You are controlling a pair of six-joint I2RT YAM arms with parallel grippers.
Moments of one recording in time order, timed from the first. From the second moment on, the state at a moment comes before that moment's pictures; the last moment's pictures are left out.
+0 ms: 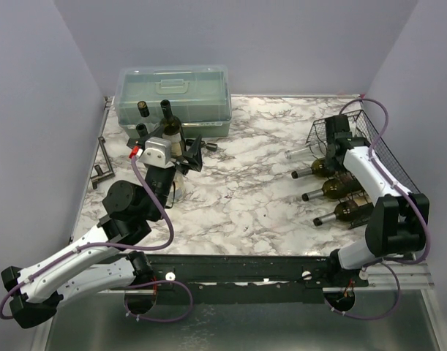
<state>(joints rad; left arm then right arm) -0.99 0.74 0.84 0.35 -0.64 0.26 0.08 1.51 1.14 -0.70 0.44 0.24</state>
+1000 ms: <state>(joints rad) -0.99 0.76 0.84 0.35 -0.64 0.30 0.18 1.42 1.10 -0.66 0.27 0.51</state>
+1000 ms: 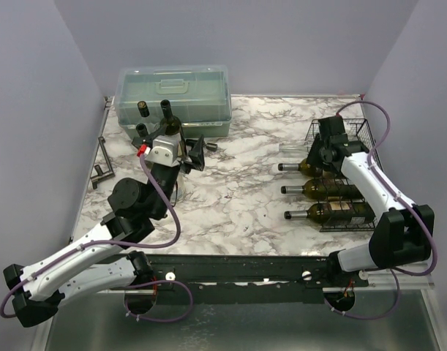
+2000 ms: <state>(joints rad) -0.98 1.16 1.50 0.24 -0.68 0.42 0.69 1.54 1.05 0.40 -0.32 0.43</state>
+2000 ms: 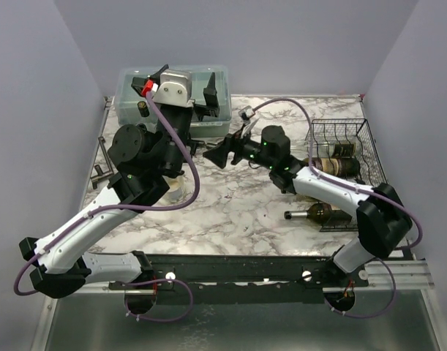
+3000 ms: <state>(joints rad) -0.92 0.91 1.16 0.37 -0.64 0.50 1.03 2.01 1.34 0.78 0.06 0.33</state>
